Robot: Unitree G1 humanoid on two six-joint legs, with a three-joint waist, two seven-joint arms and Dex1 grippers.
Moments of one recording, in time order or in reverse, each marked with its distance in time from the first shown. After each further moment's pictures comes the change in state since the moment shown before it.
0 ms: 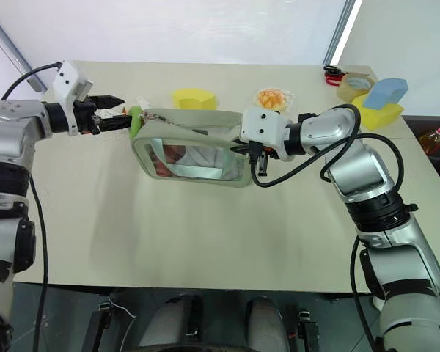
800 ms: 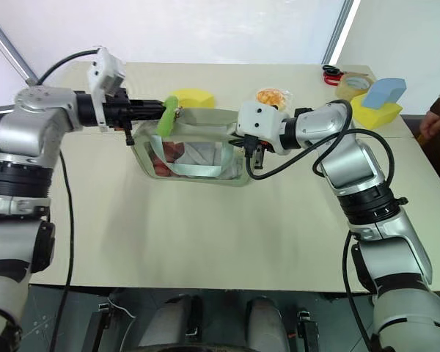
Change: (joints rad) left arm -0.024 -0.117 -0.039 -0.286 -0.080 0.131 -0.030; right arm -0.041 0.045 0.004 0.079 -0.056 -0.036 -0.019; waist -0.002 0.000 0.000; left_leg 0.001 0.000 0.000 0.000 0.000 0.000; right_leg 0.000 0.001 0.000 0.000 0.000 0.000
